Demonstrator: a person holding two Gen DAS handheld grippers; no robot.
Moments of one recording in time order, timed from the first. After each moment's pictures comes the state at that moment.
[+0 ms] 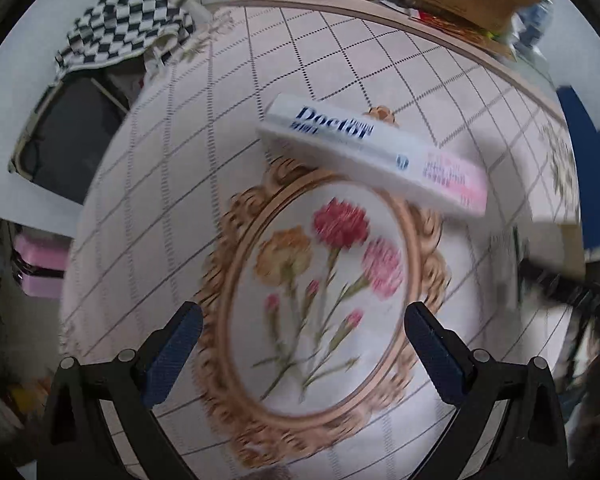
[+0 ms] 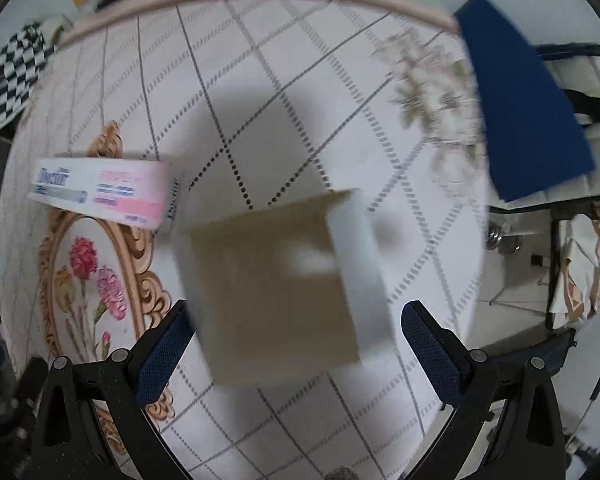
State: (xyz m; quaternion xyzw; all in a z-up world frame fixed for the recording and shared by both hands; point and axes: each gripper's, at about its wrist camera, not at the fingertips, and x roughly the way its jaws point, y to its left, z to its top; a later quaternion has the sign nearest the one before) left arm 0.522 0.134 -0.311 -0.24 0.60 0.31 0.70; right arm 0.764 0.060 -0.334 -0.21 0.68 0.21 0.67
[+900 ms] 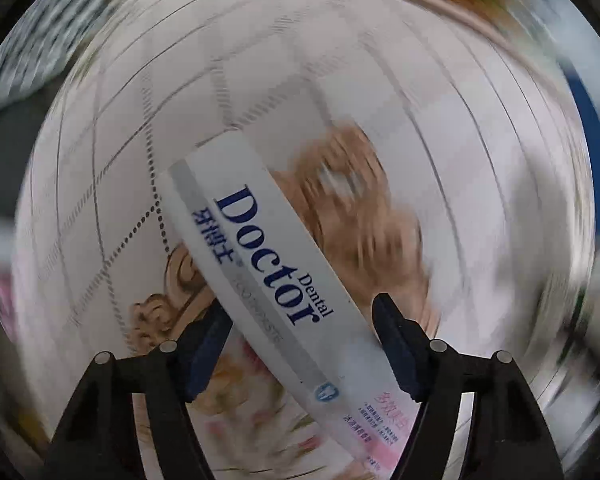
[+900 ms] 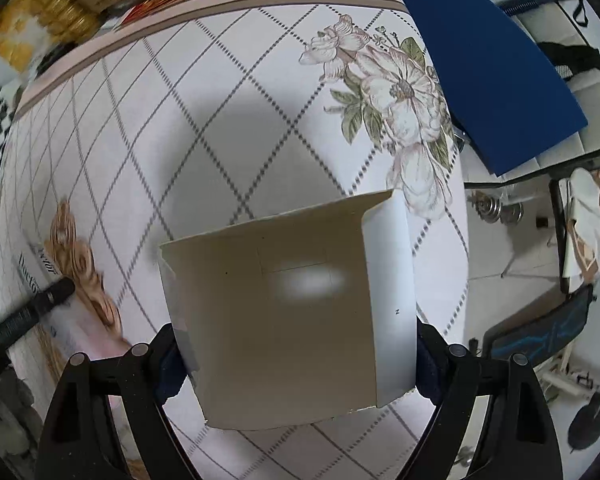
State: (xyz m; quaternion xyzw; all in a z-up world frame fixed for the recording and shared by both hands) left arm 0.575 0.152 -0.368 -0.18 0.66 0.21 0.70; right arm 0.818 0.033 -0.339 -0.14 0.68 0.16 0.70
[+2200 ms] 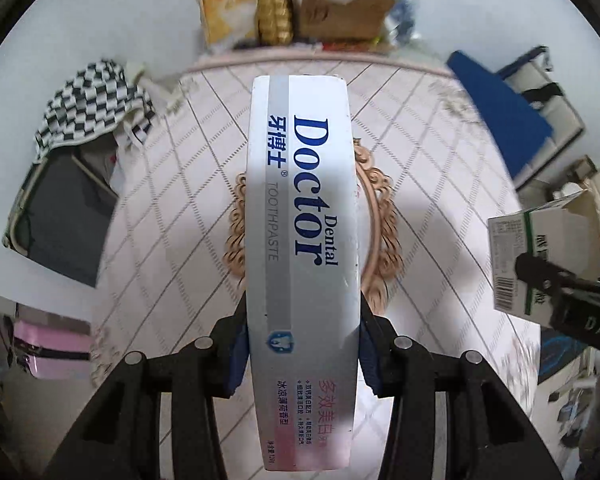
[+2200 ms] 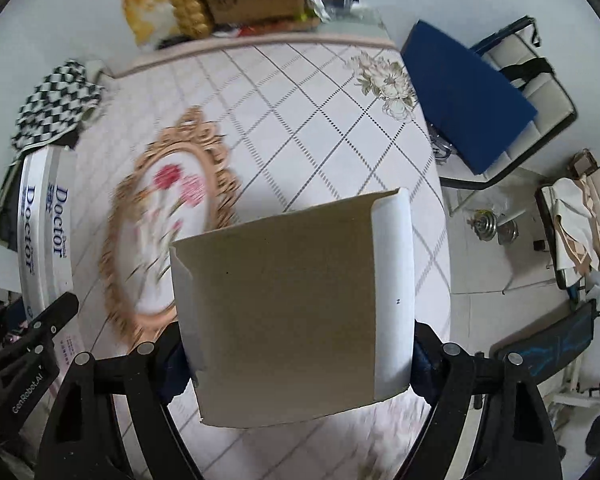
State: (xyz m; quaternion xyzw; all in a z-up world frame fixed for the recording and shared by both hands) left arm 0.331 0.059 -0.223 -0.10 0.55 0.18 0.81; right arm 0.561 -0.036 -0.205 -0.12 0.58 0.22 0.78
